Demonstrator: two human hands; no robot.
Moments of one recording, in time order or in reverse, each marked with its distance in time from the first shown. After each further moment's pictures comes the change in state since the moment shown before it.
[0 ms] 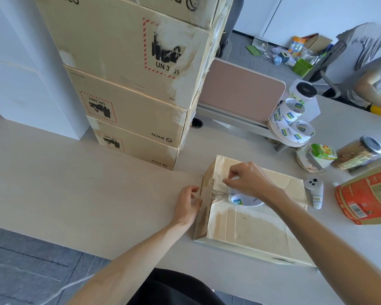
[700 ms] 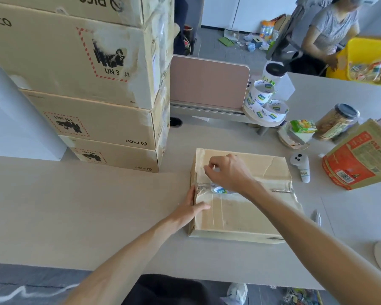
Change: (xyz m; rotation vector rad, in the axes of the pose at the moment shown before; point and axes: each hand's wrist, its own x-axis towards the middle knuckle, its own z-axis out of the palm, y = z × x) left_hand -0.024 0.047 -0.006 -0.043 -0.585 -0.103; right_hand -0.019 0.006 0.015 0.050 0.238 0.009
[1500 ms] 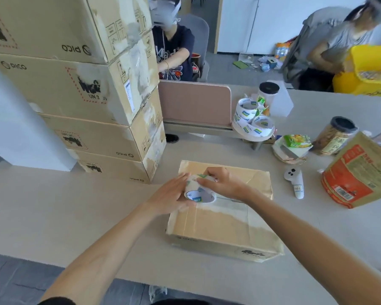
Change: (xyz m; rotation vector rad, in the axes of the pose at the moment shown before) left_hand 0.035 0.046 0.005 1.050 0.197 0.338; right_hand -0.017 0.084 -0.025 0.566 -0.215 -0.123
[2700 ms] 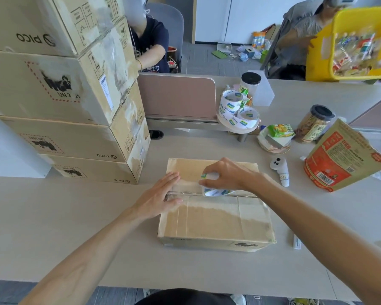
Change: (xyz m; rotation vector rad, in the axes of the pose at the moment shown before) left_hand 0.000 -0.029 0.016 -0.124 0.037 0.055; right_hand -0.001 0.013 -0.034 -0.388 -0.052 -0.060
